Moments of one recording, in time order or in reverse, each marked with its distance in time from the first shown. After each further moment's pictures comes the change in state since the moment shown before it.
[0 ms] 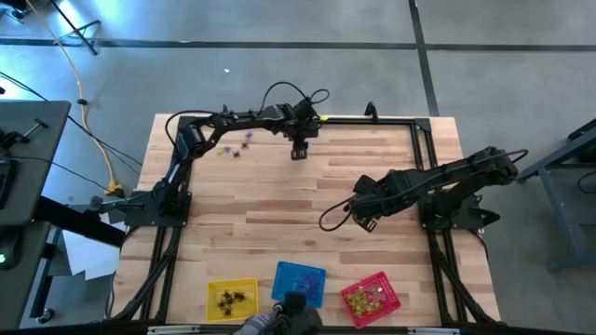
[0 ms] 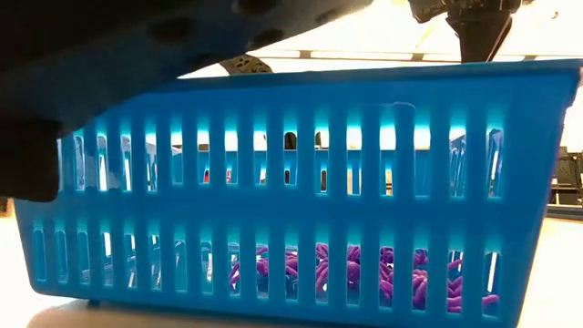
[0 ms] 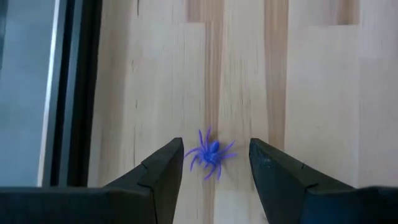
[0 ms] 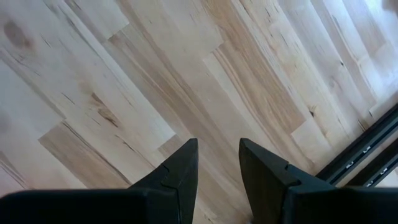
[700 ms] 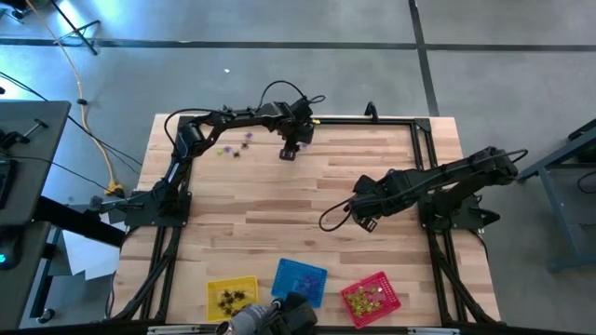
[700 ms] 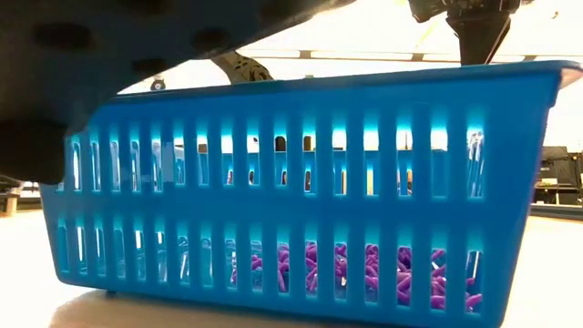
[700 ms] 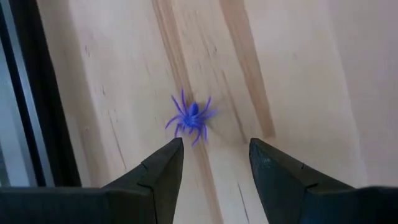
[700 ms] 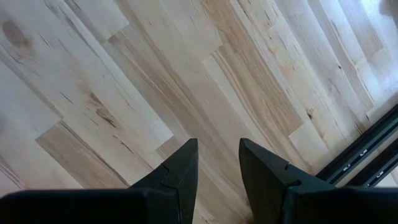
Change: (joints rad) left arm 0.026 0.000 0.000 -0.111 0.038 0.309; right arm 0.000 0.000 0.000 0.000 0.008 -0.015
